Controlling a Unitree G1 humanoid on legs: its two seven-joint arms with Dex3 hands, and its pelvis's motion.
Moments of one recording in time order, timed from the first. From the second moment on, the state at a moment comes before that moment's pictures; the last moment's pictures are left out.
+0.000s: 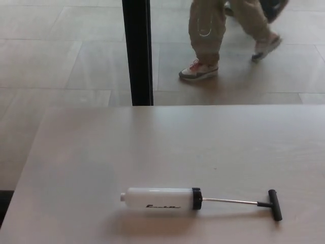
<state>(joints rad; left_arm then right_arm) -0.05 0.59 0.52 0.12 0.47 0.16 -0.22 -0.08 -0.73 -0.41 0.37 -0.13 0.00 0.15</state>
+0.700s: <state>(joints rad) 0.31 0.60 1.06 0.81 0.19 0.12 -0.28 0.16 -0.85 -0.81 0.83 -0.03 -0.12 0.14</state>
